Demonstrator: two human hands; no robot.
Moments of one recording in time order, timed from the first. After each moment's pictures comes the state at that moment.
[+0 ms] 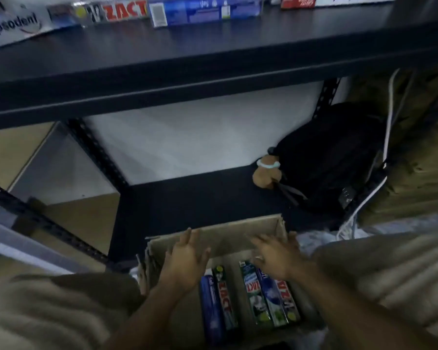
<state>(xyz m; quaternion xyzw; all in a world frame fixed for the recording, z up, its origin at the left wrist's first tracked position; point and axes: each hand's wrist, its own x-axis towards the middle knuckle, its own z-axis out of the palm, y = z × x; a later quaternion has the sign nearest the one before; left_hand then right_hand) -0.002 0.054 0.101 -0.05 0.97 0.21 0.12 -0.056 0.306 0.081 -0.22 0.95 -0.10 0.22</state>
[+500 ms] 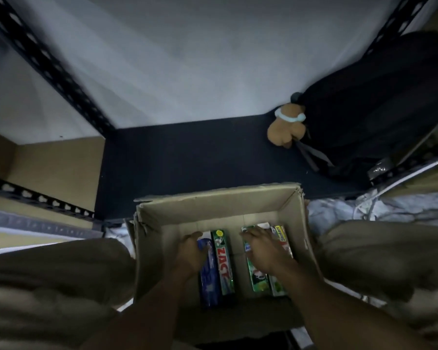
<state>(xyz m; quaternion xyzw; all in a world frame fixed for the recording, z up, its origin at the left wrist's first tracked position) -0.011 0.047 -0.050 -0.22 0.86 0.35 0.28 -0.060 0.271 -0.064 -0.23 0.92 -0.10 0.29</state>
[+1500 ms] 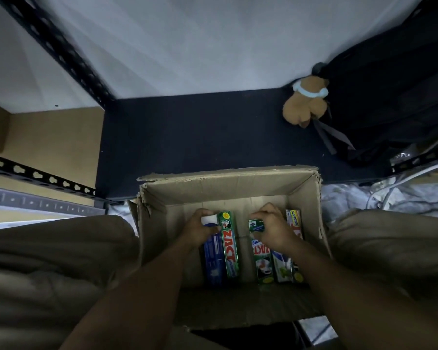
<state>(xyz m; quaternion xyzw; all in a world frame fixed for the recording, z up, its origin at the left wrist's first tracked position) -0.029 0.034 -0.099 -0.28 0.75 0.53 0.27 -0.075 0.274 -0.082 -0.13 0.91 -0.25 0.30</state>
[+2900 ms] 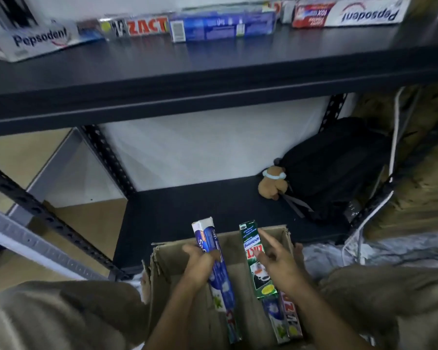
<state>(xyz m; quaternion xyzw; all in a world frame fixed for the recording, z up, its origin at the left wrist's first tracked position) -0.015 0.084 0.097 -0.28 0.69 0.66 0.09 -0.024 0.290 0.100 0.00 0.76 -0.62 0.17</state>
